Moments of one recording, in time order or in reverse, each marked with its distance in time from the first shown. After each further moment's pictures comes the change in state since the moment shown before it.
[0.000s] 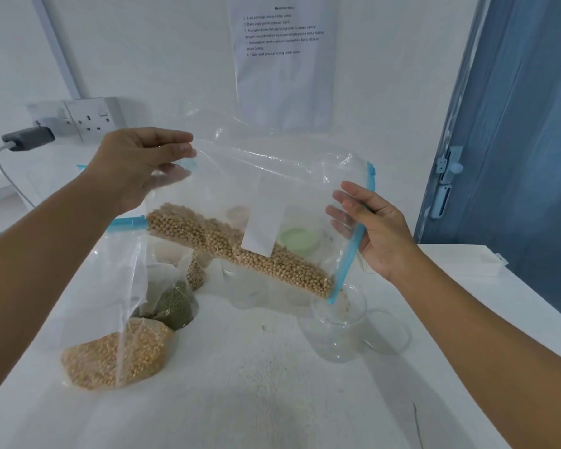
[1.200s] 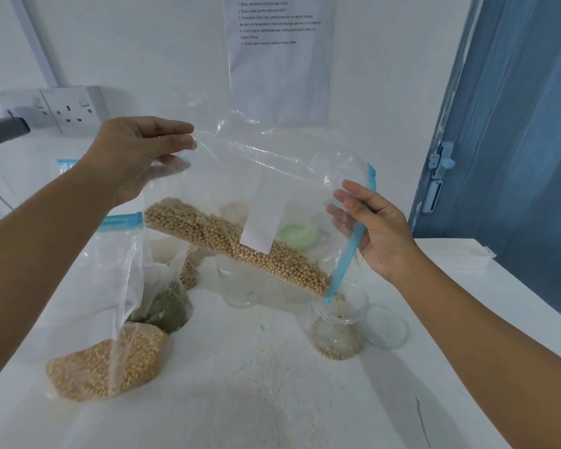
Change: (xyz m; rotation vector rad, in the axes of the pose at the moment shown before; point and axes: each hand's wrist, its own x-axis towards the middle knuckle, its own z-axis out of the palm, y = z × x) left_hand 0.020 -0.009 -0.001 -0.012 -0.063 0.027; right_hand -0.003 0.009 0.002 -0.011 0.053 -0.025
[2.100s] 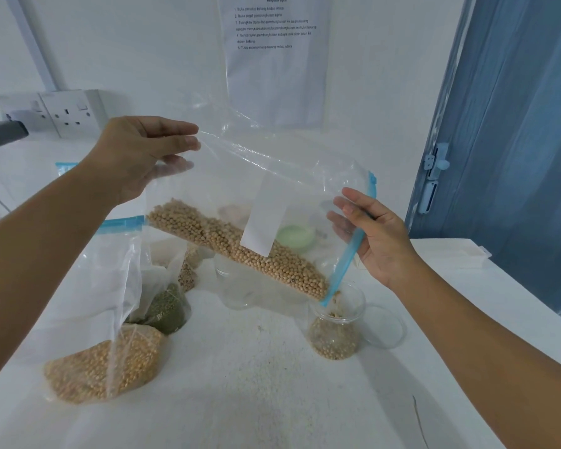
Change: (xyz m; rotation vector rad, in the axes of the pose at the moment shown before) left_hand 0.001 0.005 0.005 0.019 -0.030 0.024; right_hand -0.007 0.003 -0.007 0.017 -0.004 0.002
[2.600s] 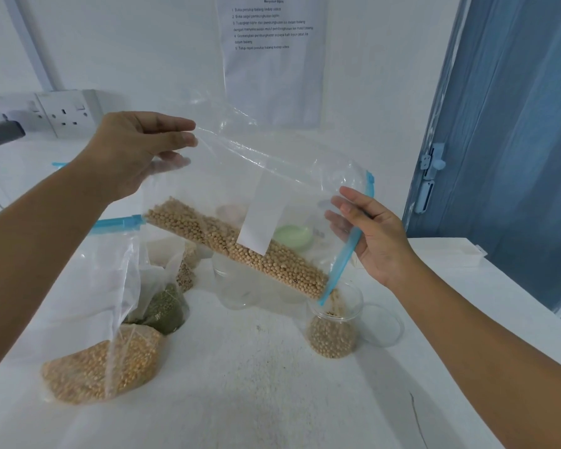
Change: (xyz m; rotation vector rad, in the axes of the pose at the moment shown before) left_hand 0.000 0.005 0.001 0.004 -0.010 0.018; right_hand -0.004 -0.002 0.002 -0.013 0.006 -0.007
